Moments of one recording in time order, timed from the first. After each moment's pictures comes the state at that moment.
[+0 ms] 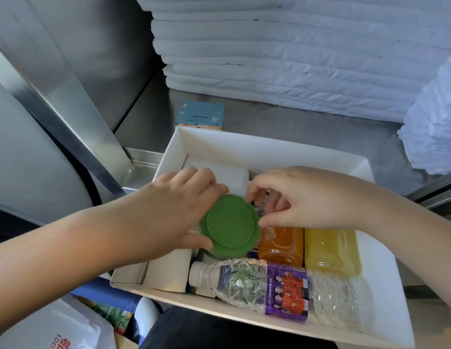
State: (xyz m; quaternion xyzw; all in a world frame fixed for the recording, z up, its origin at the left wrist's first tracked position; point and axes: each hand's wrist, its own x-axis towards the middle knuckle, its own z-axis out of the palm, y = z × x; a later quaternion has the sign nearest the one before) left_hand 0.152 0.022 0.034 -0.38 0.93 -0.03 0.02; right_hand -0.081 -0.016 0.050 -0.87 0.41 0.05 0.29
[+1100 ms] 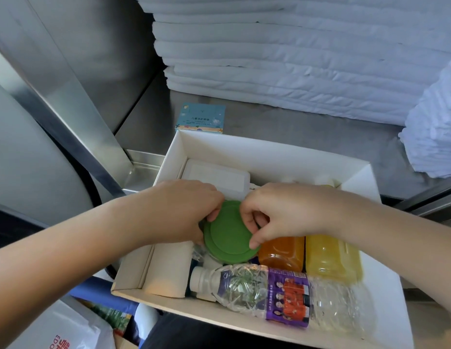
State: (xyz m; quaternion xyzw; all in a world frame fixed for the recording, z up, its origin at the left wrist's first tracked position) left_hand 0.145 -0.009 0.008 -0.42 0.89 0.13 0.11; right_hand -0.058 -0.024 0.026 -0.88 0.35 0.14 0.28
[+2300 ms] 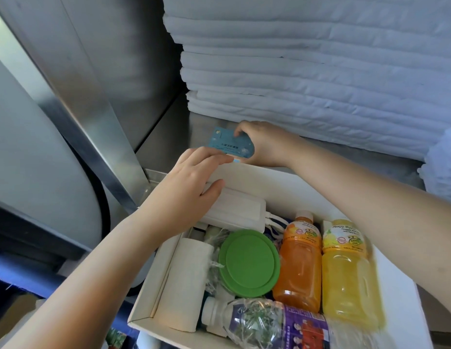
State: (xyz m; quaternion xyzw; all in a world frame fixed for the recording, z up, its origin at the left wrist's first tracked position) left_hand 0.157 -0.030 0.024 -0.55 0.79 0.11 -0.25; right_hand -0.017 -0.175 0.014 -0.88 0.46 -0.05 0.12
